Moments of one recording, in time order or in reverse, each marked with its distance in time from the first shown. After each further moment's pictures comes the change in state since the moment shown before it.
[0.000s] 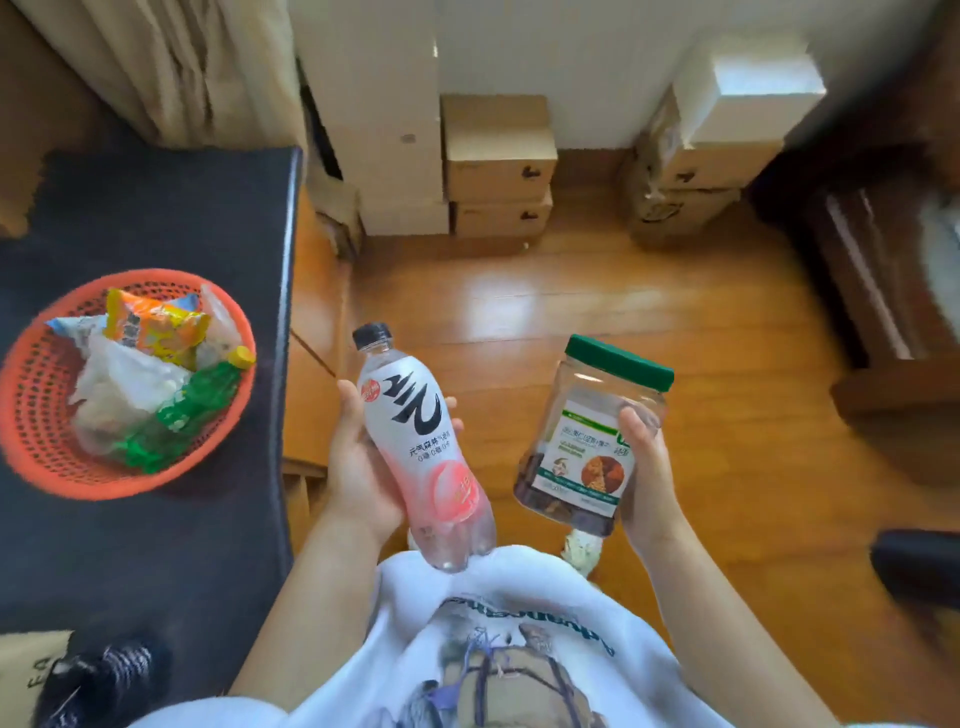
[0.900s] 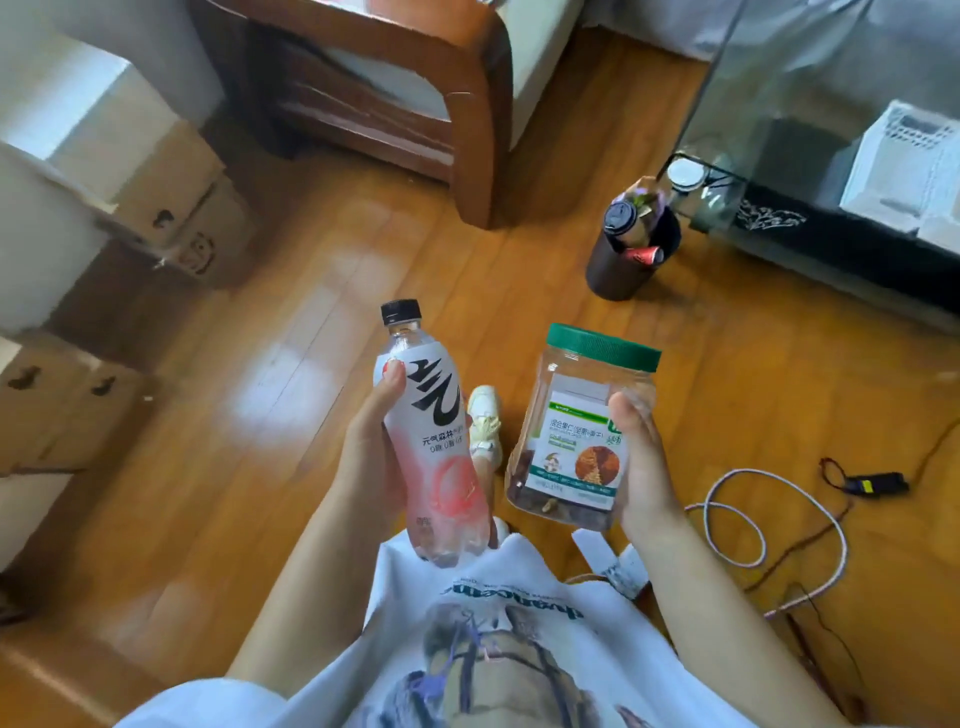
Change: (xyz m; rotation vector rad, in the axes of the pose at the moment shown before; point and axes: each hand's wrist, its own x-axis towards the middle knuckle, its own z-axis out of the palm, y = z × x) left_hand 0.021 -0.416 0.395 0.856 -0.617 -0.555; right_hand -0.163 -0.014 -0.471 0.628 0.775 -0.263
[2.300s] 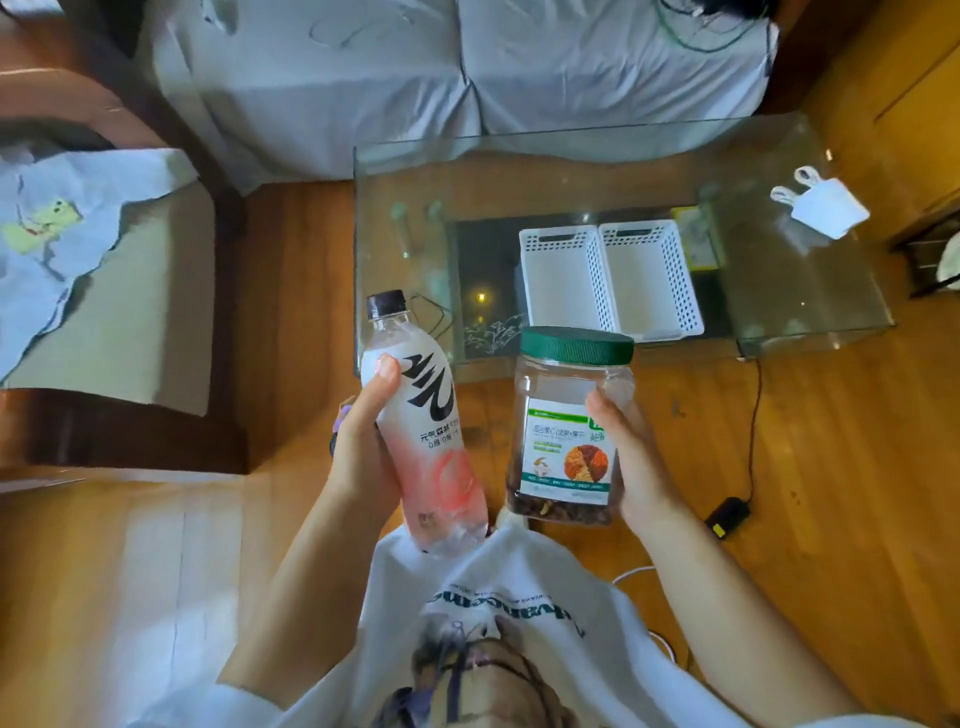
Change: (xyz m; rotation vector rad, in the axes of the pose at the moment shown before) left_hand 0.428 0.003 0.599 0.308 -0.240 -0.219; right_hand 0.307 -0.398 -0.399 0.040 0.321 -0.172
